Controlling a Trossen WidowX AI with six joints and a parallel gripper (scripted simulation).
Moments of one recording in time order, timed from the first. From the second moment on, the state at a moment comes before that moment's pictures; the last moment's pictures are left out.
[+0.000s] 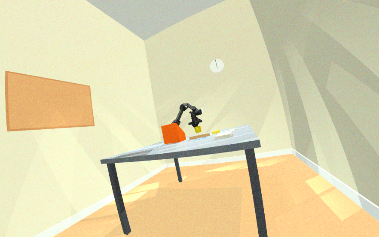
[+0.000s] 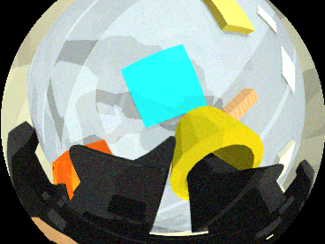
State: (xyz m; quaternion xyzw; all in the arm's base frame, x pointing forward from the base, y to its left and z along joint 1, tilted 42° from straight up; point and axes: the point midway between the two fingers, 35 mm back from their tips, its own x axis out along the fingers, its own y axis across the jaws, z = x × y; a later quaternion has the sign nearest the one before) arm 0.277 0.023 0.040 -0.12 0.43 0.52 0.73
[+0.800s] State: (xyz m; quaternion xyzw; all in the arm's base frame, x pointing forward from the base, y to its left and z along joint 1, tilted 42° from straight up) arm 0.261 0.058 0.072 -0.12 0.43 0.52 0.73
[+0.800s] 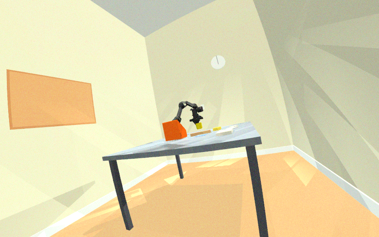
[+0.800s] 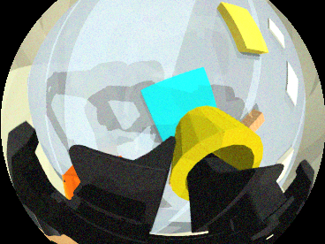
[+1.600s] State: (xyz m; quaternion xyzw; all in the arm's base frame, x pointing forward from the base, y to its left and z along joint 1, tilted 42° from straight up) arm 0.255 0.082 0.074 -0.12 0.43 0.52 0.73
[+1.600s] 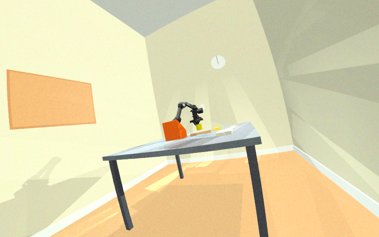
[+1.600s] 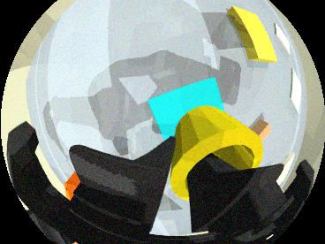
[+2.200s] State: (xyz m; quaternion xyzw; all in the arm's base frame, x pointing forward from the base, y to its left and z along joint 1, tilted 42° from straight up) arm 0.256 0.099 0.057 -0.11 0.43 0.52 0.73
